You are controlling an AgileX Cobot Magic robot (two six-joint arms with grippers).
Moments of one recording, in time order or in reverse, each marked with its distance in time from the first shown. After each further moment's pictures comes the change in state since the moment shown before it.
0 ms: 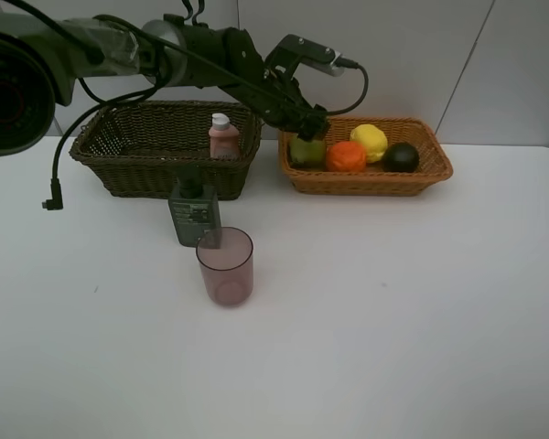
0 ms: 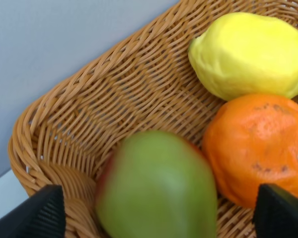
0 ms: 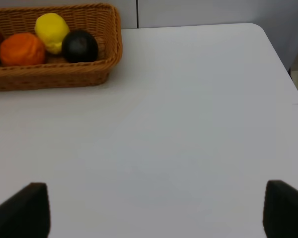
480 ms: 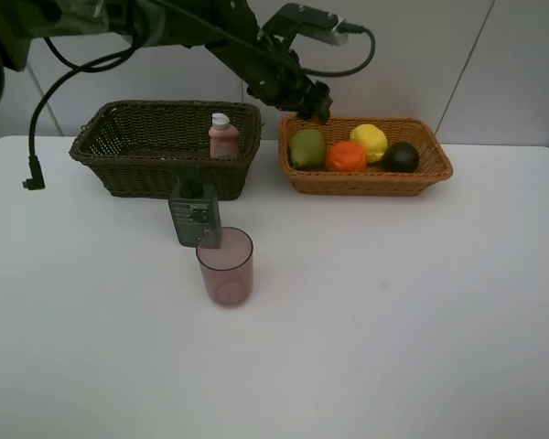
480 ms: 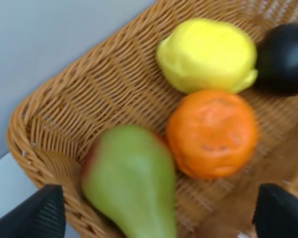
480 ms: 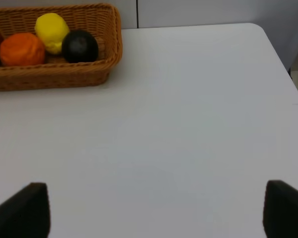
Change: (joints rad) left arm 0.000 -0.143 0.000 0.004 0.211 -0.026; right arm 0.000 0.000 0.000 0.000 0.000 0.000
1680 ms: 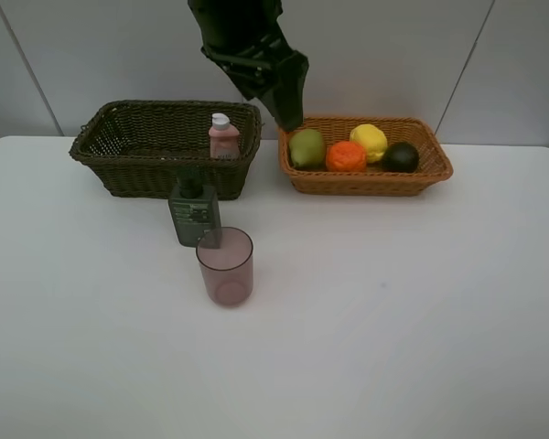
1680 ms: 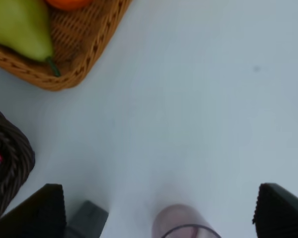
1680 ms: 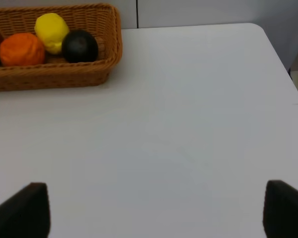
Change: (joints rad) left arm -0.098 -0.358 0.137 0.149 0.618 0.000; right arm 0.000 0.000 0.000 0.000 0.000 0.000
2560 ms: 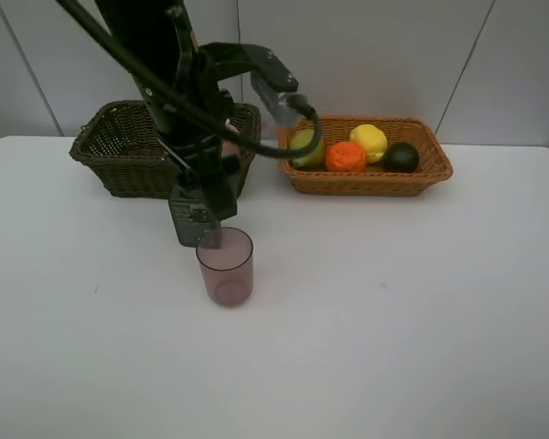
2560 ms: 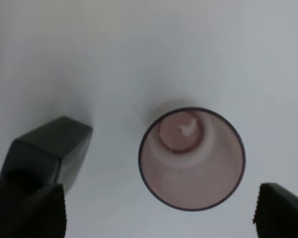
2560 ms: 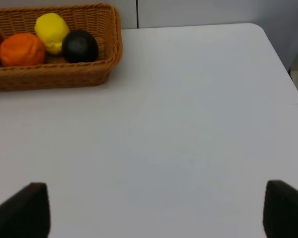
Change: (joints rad) left arm -0.003 -0.119 0.383 0.070 -0.110 0.212; right arm 0.000 0.000 0.000 0.000 0.000 0.000
